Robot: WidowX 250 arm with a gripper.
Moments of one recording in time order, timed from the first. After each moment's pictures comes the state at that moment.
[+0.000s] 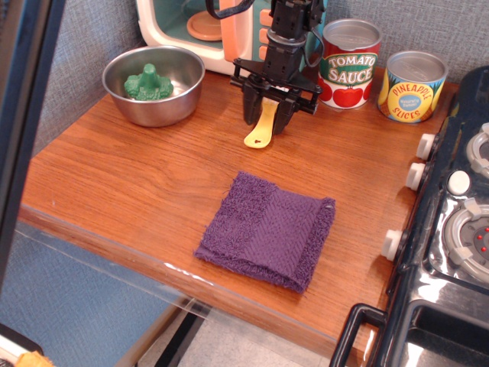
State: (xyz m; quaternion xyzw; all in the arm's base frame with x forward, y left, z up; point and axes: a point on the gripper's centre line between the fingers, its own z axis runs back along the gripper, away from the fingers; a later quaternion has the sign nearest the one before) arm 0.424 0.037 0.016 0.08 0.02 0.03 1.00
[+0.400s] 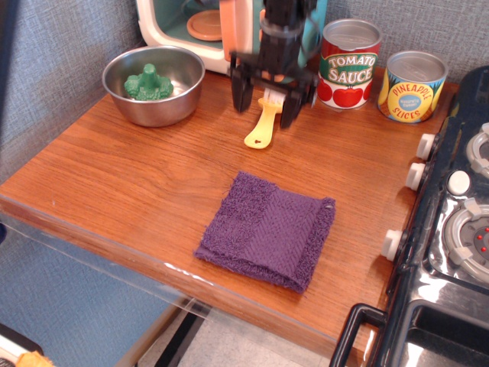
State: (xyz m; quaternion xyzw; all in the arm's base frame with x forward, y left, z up) arm 0.417 0.032 0.051 0.06 -0.03 0.01 1.00
